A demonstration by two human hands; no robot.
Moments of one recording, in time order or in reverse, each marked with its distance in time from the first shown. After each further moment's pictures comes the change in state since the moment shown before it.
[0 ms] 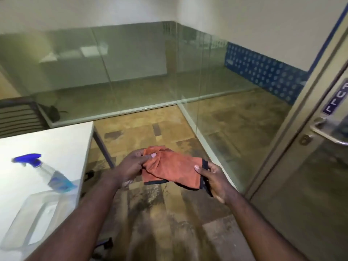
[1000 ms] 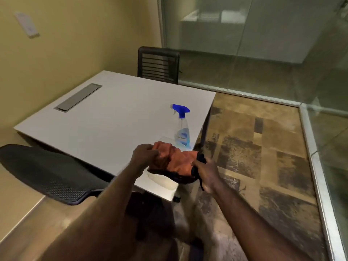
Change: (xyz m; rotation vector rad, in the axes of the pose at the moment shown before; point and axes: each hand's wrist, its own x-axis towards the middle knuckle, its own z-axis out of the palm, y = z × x) left_hand -0.204 -0.126 -0.335 0.154 1.012 -0.285; right_hand 0.031 0.179 0.427 -0.393 -0.215 0.318
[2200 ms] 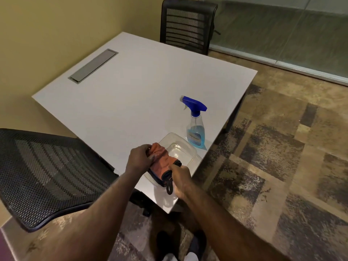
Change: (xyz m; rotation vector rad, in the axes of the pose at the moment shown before) left_hand 0.121 -0.063 0.043 0.464 0.175 -0.028; right_hand 0.112 0.032 0.095 -0.089 -0.239 0.540
